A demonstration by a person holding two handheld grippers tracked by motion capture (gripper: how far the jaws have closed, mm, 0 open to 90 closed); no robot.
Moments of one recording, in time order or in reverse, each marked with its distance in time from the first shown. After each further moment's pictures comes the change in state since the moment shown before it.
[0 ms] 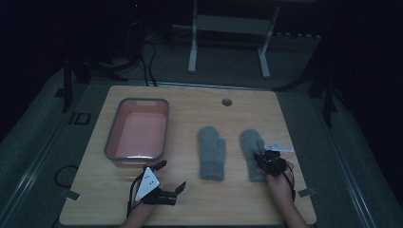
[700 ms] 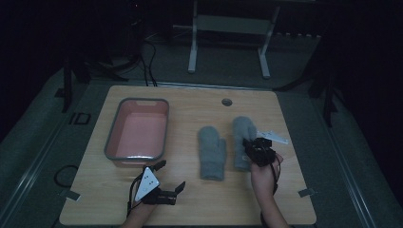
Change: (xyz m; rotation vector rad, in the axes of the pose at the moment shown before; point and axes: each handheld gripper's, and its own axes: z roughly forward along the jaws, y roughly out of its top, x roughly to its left) left arm 0.000 0.000 -0.001 -0.002 0.013 -0.008; right arm 0.062 0.058 -0.030 -0.137 -0.010 0.199
